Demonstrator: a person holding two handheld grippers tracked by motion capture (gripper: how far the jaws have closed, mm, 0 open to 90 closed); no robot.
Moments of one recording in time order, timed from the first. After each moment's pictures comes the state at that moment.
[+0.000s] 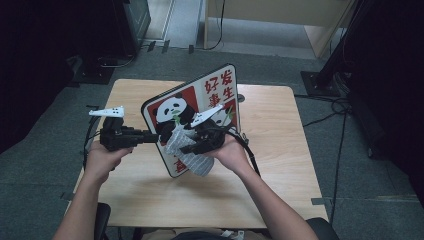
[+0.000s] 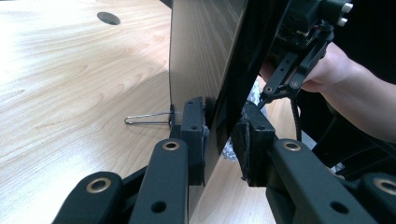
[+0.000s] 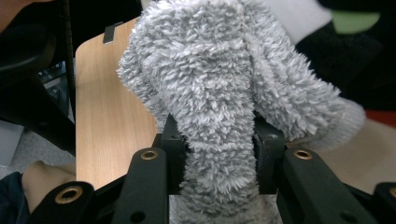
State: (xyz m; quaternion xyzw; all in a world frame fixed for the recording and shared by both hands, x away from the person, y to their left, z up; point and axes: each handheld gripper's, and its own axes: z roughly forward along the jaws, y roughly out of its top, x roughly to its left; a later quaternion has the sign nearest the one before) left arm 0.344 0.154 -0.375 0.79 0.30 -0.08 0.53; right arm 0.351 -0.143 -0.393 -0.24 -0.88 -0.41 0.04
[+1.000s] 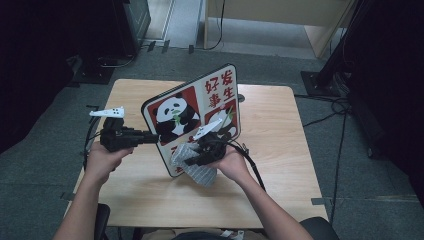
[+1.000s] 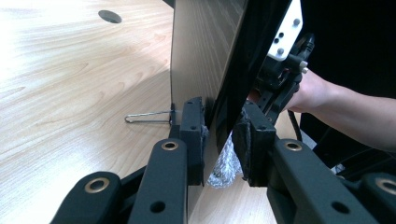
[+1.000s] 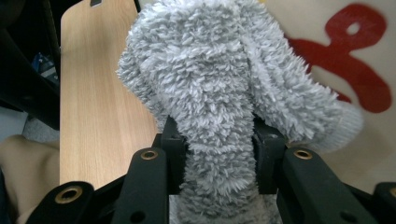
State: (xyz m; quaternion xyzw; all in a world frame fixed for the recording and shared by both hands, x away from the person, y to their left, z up) left arm 0.343 0.153 -0.377 0.79 0.30 -0.08 0.53; right arm 0.343 -0.149 -0.442 -0.24 -0.89 -0.38 0.06
